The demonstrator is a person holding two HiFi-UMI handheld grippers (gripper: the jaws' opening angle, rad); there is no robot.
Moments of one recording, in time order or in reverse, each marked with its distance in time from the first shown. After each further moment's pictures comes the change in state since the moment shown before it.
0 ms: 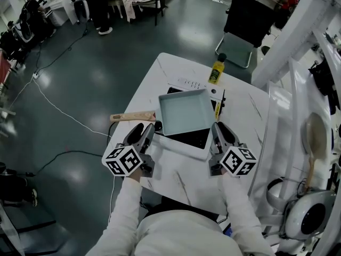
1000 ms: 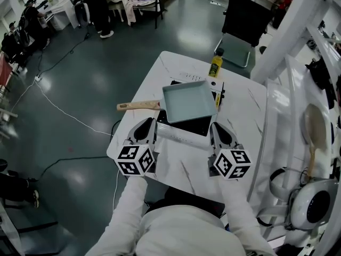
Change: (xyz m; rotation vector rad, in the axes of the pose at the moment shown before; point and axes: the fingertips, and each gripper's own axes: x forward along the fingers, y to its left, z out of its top) left arm -0.039 -0.042 0.004 0.363 -0.009 0.031; right arm -0.046 0.054 -0.016 -0.210 0.001 -0.036
